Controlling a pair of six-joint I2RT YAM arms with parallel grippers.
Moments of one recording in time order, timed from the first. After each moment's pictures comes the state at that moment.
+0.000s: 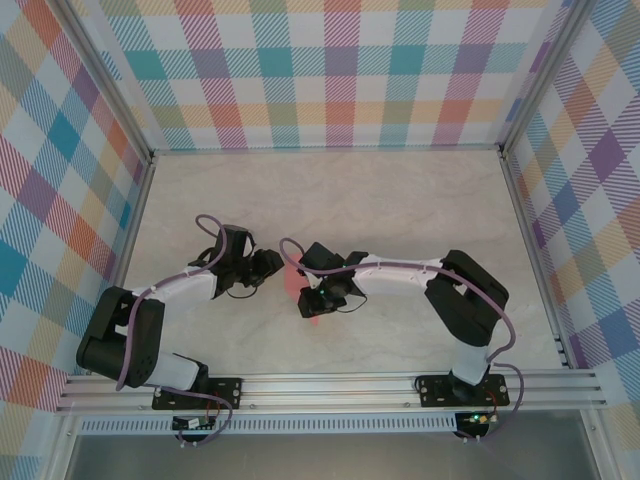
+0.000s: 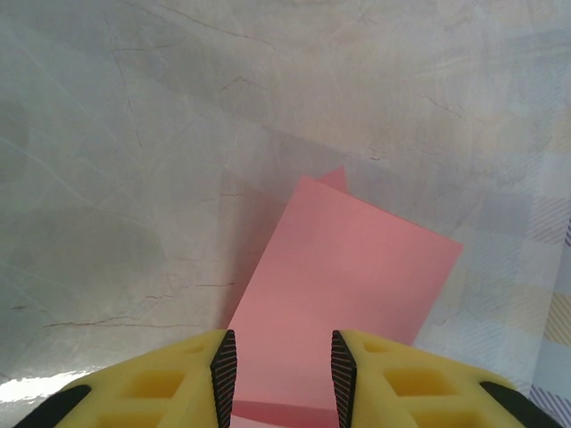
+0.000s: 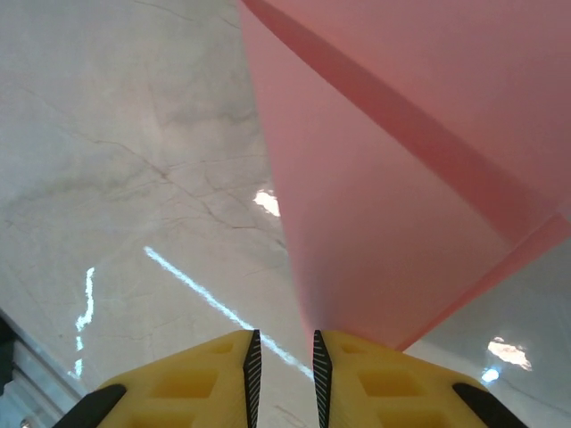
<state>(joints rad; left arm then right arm) -0.33 1.42 0.62 -0.06 0.37 -0.87 0.98 1.83 1.12 -0.47 -0.31 0.60</state>
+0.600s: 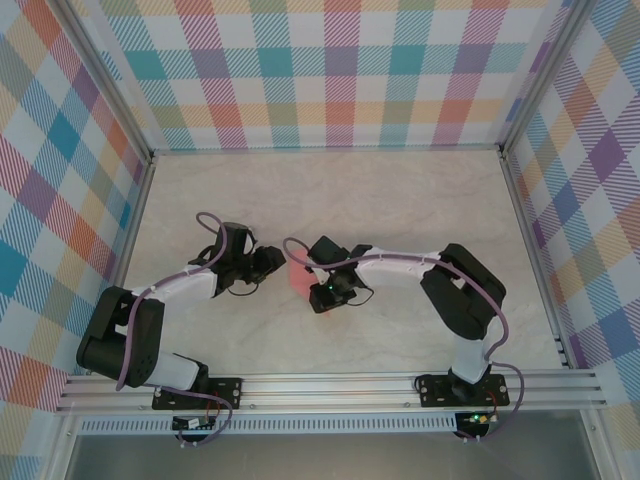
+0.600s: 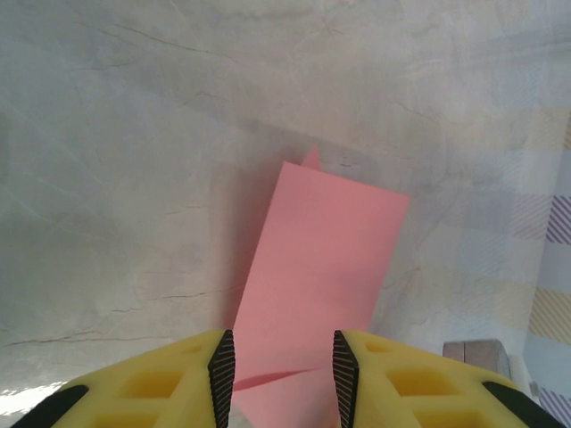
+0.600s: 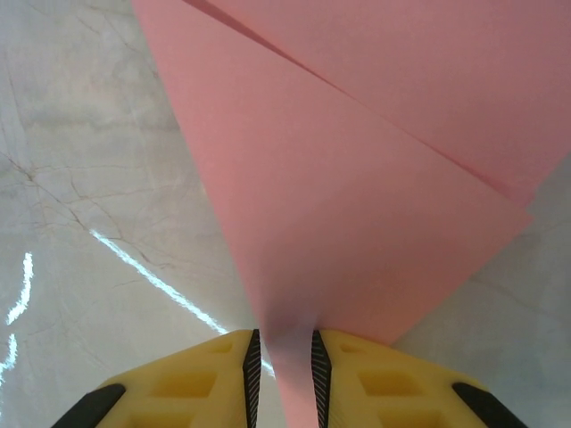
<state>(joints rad) -0.33 1.42 0.64 -0.04 0.40 -0.87 0.88 1.86 1.12 -0.53 -0.28 0.38</state>
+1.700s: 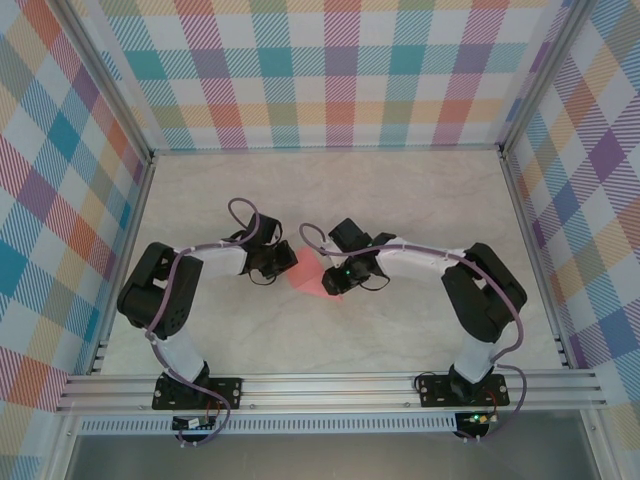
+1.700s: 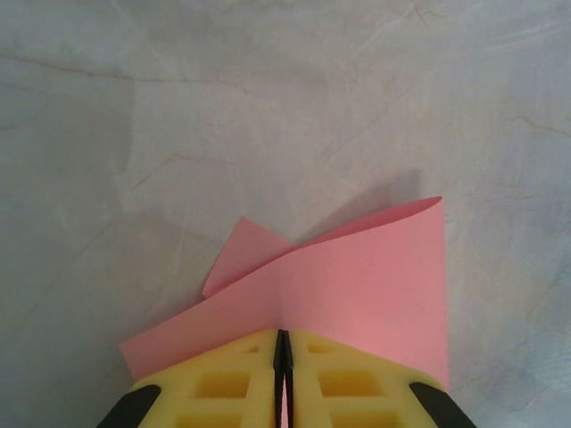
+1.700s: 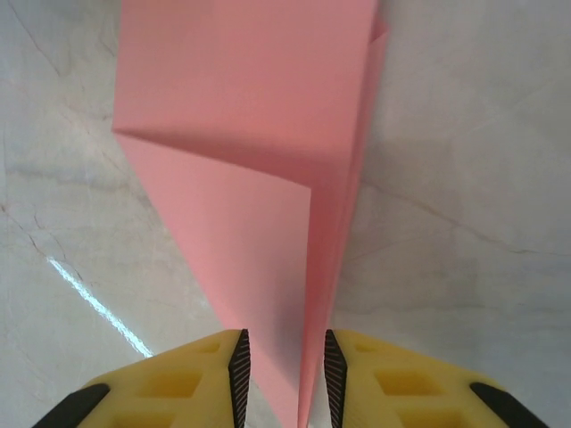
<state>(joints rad) -0.43 1.74 0.87 -0.13 0.25 -0.84 0.77 1.75 1.08 -0.48 -0.23 0.20</state>
